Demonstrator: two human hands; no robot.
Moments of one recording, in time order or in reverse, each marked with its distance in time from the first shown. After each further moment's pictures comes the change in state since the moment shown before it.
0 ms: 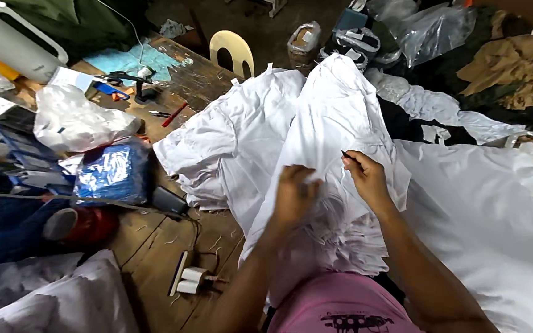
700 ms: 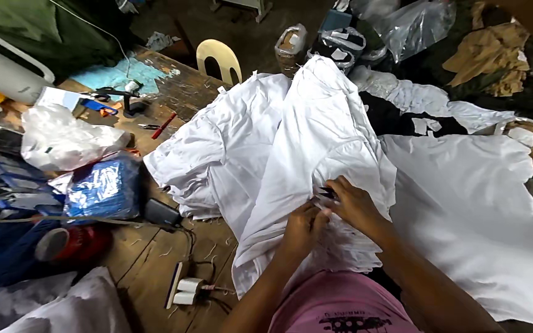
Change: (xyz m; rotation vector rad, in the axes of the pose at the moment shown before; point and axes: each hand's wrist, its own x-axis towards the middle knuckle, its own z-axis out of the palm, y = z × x) left_hand -0.055 0.042 0.022 -0.259 -0.170 -0.056; right_hand -0.044 -0.001 -0.013 -0.378 -0.465 0.061
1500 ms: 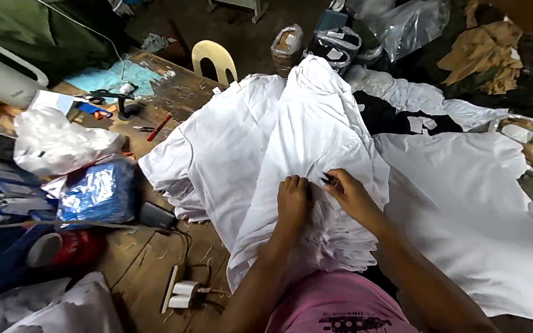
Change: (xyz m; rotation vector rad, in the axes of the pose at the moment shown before) left_hand 0.049 -0.023 0.015 0.577 0.153 0.070; right_hand 0.004 0.008 -0.007 0.290 0.114 0.034
